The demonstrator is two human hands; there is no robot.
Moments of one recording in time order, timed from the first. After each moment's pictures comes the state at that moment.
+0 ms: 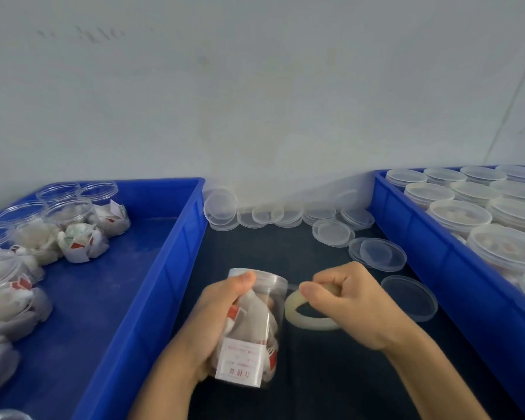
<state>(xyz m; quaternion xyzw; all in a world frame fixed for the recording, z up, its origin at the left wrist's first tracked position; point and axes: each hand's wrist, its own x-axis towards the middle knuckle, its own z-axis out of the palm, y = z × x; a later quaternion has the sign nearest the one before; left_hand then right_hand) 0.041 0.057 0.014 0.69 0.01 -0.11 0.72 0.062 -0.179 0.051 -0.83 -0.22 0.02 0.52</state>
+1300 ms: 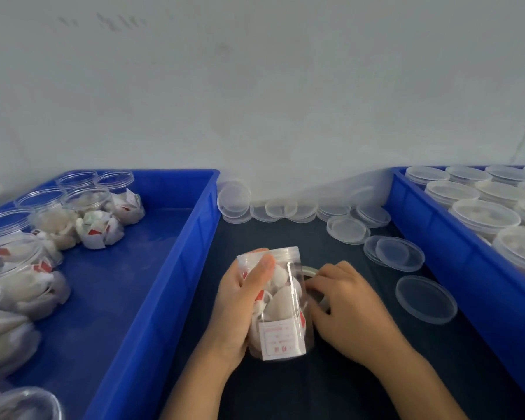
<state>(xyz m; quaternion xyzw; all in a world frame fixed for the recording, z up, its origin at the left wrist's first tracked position) 0.043 0.033 0.013 0.63 0.02 0.02 0.78 0.077 -0.162 0.004 -0.93 -0.25 -0.16 0.21</state>
